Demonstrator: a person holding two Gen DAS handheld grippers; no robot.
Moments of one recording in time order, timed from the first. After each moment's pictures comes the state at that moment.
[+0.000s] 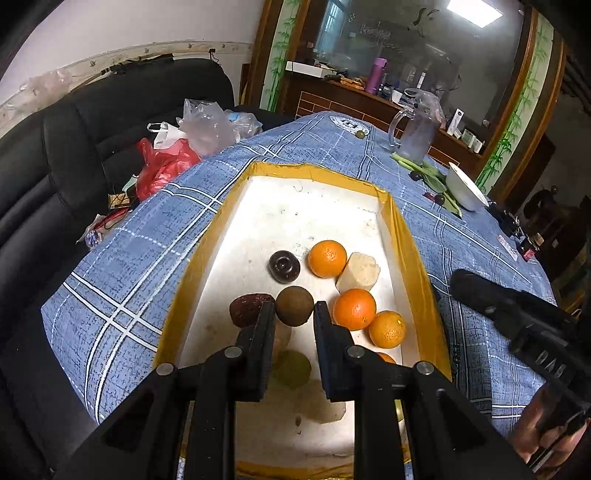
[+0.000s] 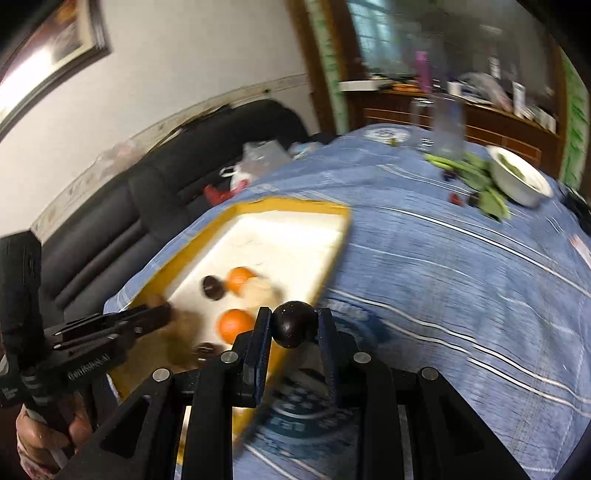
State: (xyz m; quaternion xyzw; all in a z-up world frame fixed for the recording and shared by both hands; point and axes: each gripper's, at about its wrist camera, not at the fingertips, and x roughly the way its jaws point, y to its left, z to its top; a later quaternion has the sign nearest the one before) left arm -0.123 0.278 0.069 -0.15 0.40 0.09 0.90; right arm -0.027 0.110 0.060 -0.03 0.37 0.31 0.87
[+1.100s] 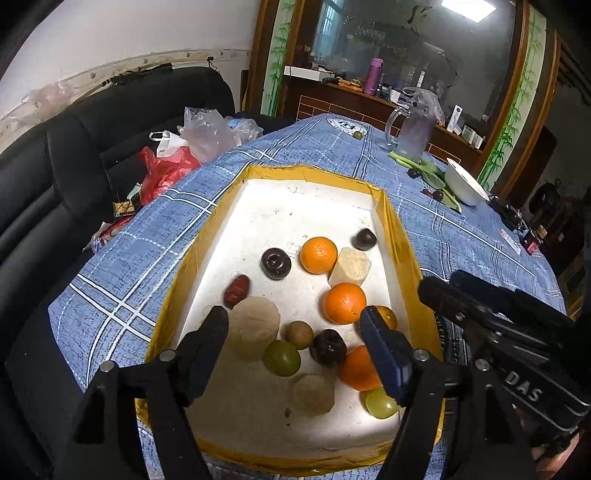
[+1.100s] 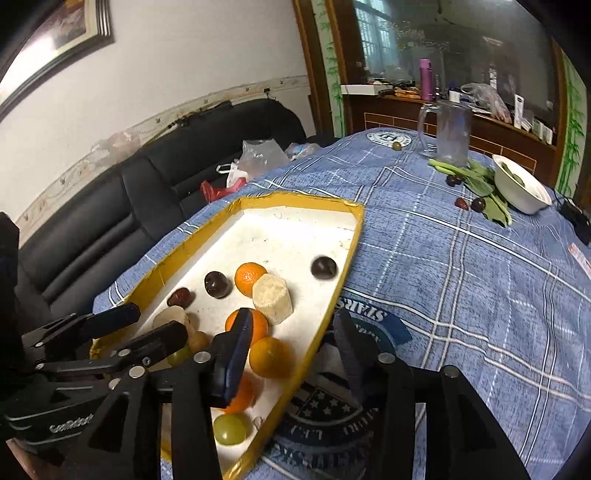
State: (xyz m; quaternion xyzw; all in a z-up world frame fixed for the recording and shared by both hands) left arm -0.128 0.258 0.074 -0.13 0.40 0.11 0.90; right arm -0.040 0.121 0.051 -0.04 0.36 0.29 0.89
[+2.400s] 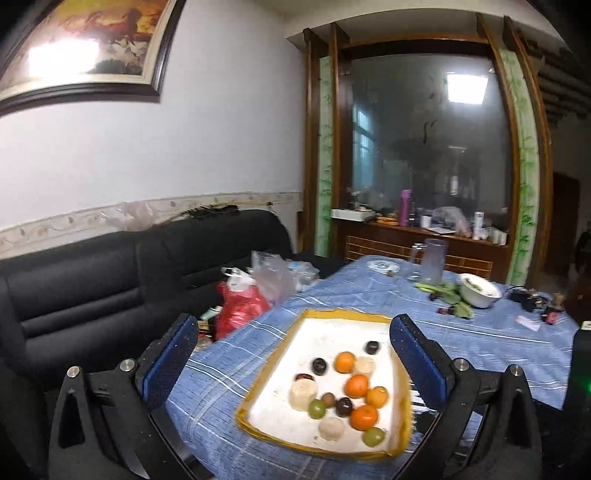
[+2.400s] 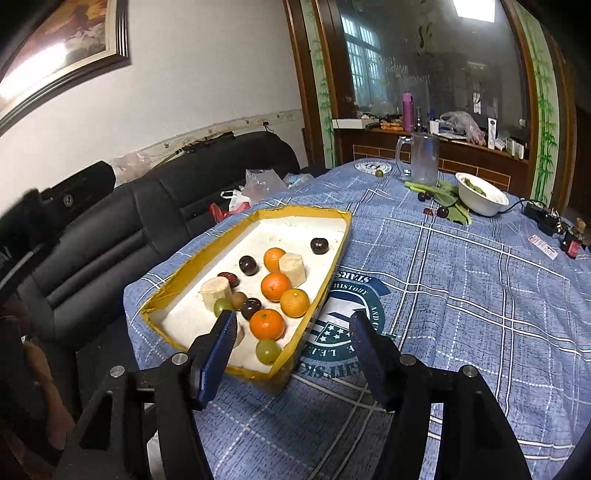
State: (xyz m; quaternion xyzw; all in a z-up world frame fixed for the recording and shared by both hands) left arm -0.248 0.202 0.170 -0.04 0.14 0.23 0.96; right arm -0.153 0.087 0.073 -0.03 0.29 0.27 0.92
